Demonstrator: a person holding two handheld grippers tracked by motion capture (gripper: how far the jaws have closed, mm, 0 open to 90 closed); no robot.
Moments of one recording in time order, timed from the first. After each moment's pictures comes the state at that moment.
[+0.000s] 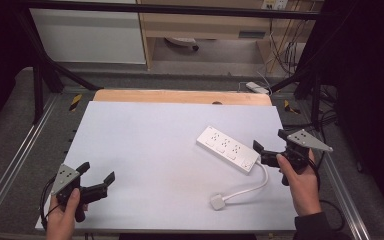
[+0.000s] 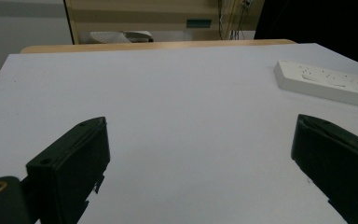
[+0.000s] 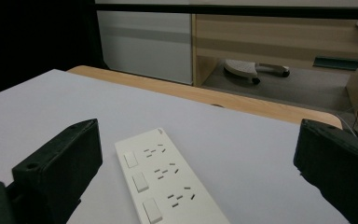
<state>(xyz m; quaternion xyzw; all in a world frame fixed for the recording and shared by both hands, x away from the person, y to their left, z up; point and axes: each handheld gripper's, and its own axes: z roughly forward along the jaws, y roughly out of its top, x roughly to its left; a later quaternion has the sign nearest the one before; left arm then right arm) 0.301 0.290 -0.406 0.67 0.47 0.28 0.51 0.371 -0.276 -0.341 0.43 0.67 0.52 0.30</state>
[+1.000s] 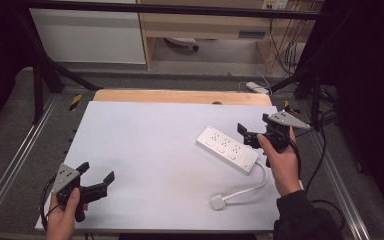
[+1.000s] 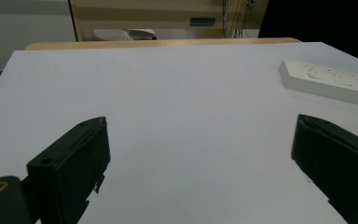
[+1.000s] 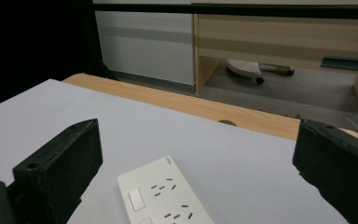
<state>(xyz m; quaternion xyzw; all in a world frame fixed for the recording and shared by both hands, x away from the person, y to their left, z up) 0.303 0.290 -0.409 0.66 0.48 0.28 0.50 0.419 -0.237 -0.325 0.44 0.67 0.52 0.30</state>
